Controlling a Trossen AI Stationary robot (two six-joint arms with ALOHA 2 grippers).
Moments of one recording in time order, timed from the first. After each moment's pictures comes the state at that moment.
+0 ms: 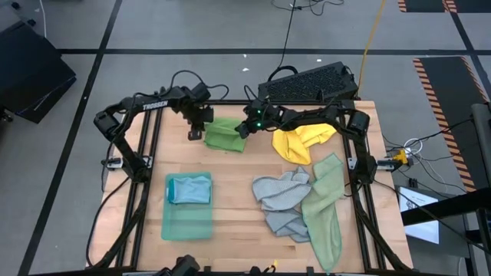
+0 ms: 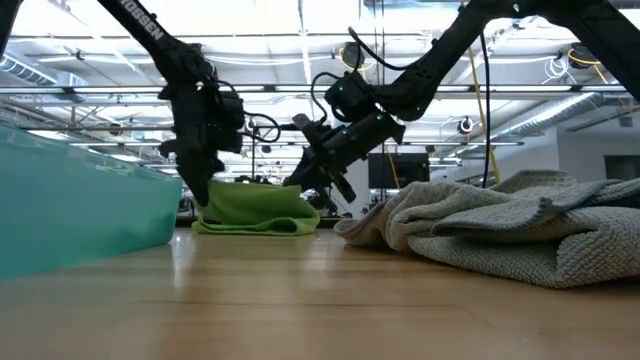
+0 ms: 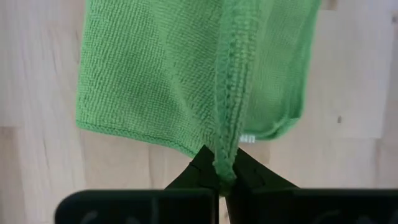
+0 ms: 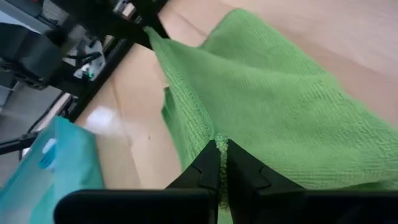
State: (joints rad) left arm 0.80 1.70 1.10 -0.81 0.23 0.76; right arm -0.46 2.05 1.25 0.22 -0.34 0.59
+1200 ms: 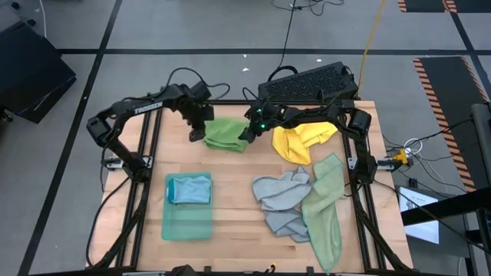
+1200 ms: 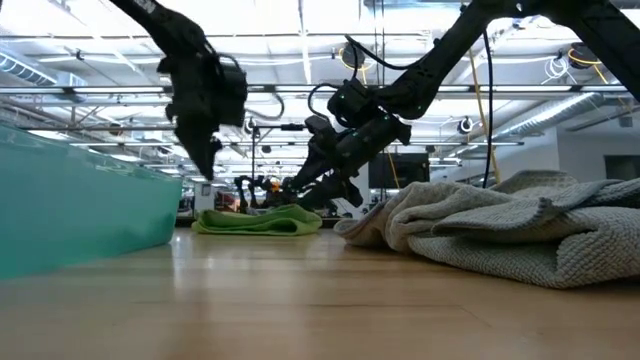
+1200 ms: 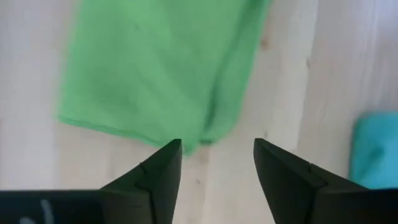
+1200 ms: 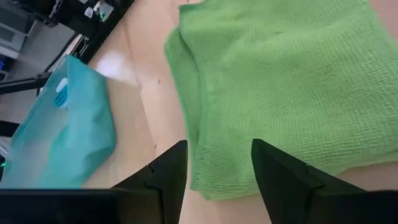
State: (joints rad) left arm 0.73 1.60 1.18 -0.97 0.28 0.56; right arm -0.47 2.04 1.25 0.06 -0.52 0.45
